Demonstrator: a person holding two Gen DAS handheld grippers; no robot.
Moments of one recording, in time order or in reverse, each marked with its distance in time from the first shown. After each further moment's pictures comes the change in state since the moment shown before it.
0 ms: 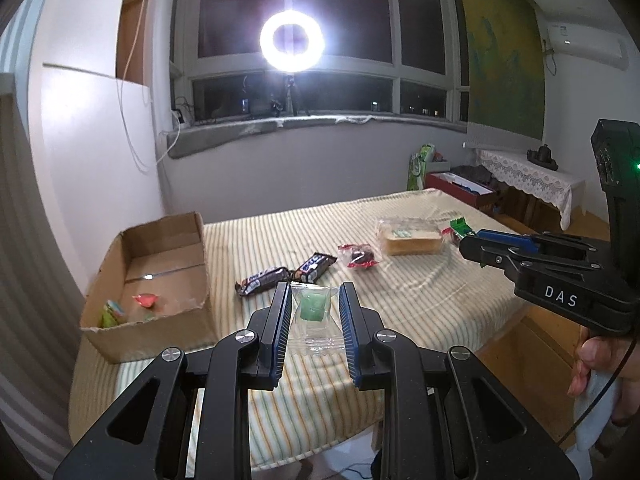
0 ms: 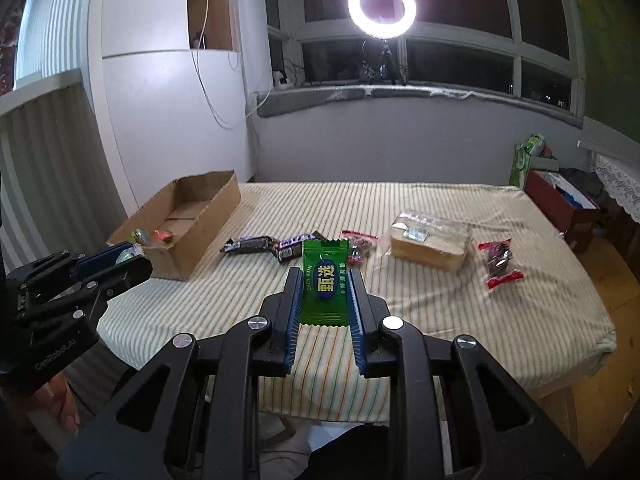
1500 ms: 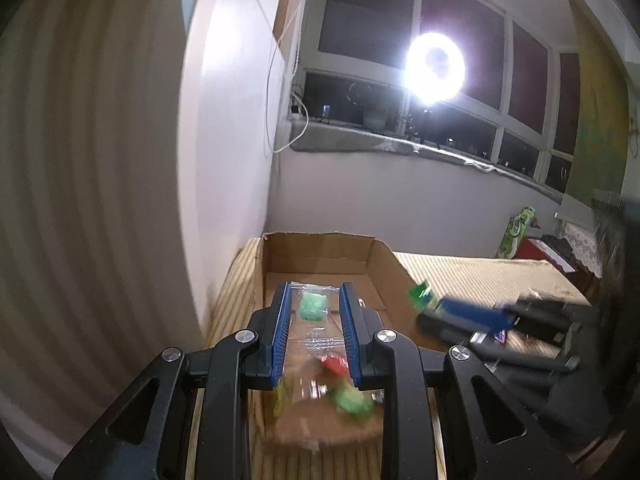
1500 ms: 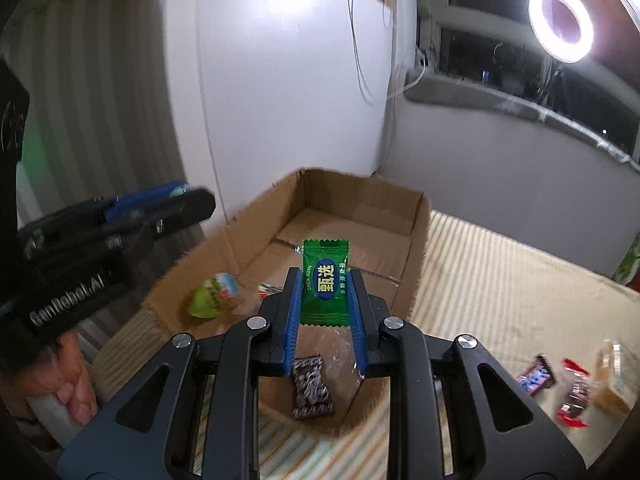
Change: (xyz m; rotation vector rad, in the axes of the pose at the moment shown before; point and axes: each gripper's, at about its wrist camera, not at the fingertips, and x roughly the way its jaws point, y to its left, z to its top) left arm 0.041 0.216 0.012 -0.278 -0.054 0.196; right arm 0.201 0.206 0.067 -0.272 0.093 0.275
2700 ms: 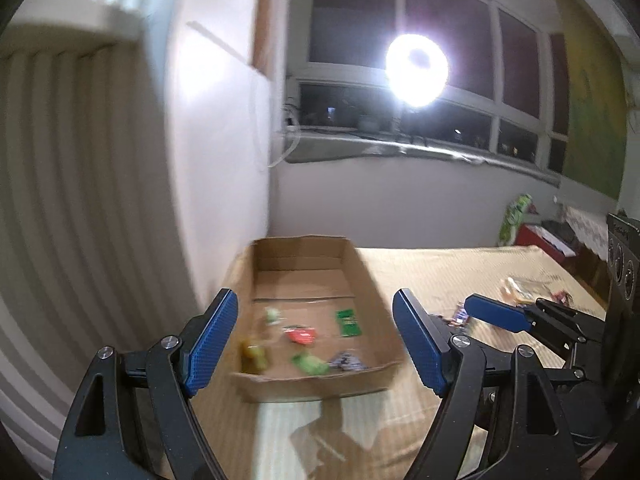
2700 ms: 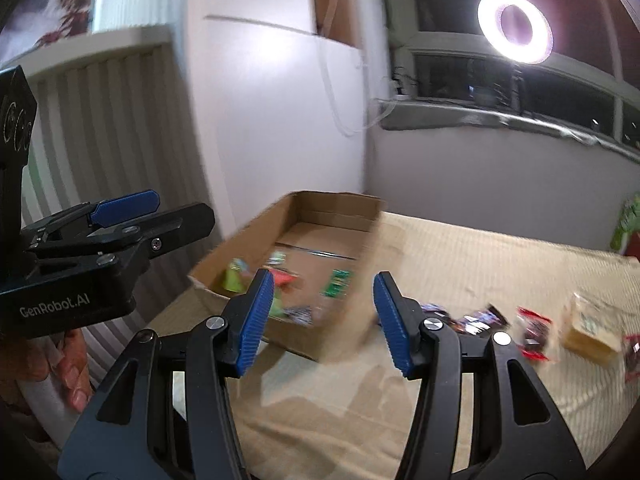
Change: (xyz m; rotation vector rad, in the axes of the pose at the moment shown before) left arm -0.064 -0.071 -0.004 0.099 -0.010 0.052; right arm -0.133 -0.044 -0.056 0.117 -0.170 -0.017
